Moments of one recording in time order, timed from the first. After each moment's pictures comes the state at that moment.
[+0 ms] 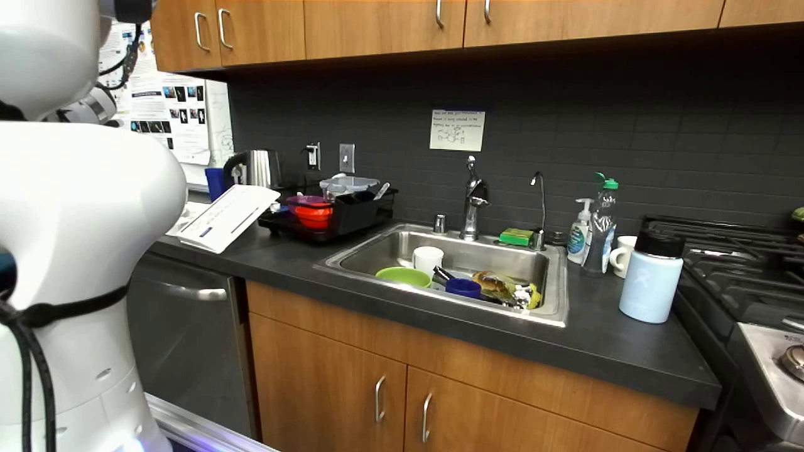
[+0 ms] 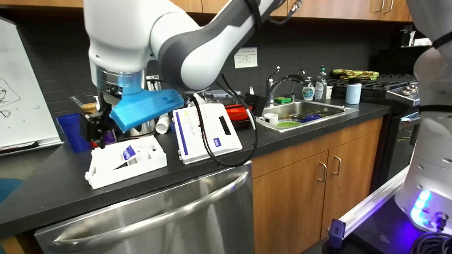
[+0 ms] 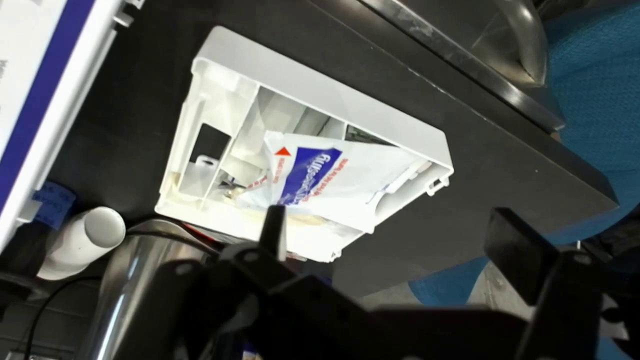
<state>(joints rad) 0.68 0.43 0.36 -1.76 -0.93 2.49 1.17</state>
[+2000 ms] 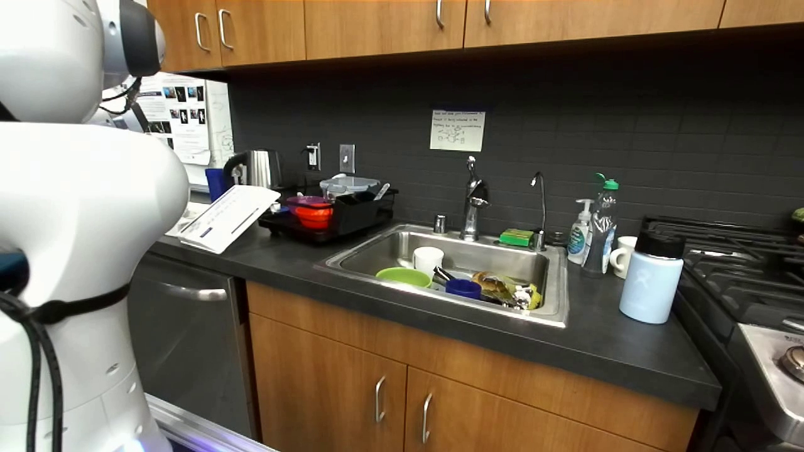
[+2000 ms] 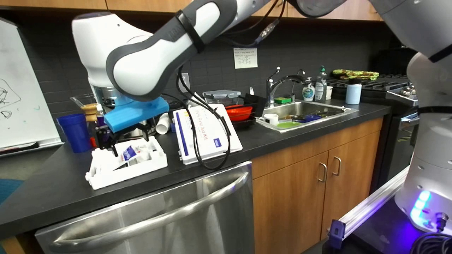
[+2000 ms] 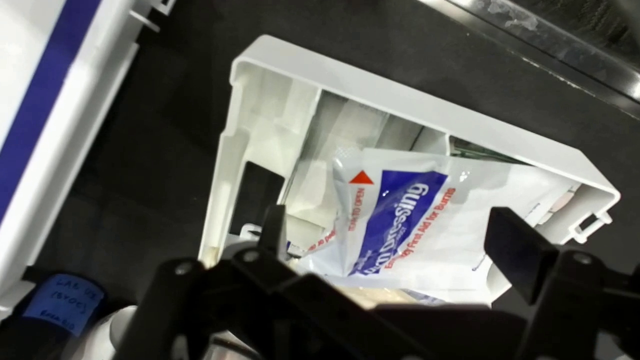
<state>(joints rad) 0.83 0.70 0.11 -1.36 -0.48 2.25 0.85</state>
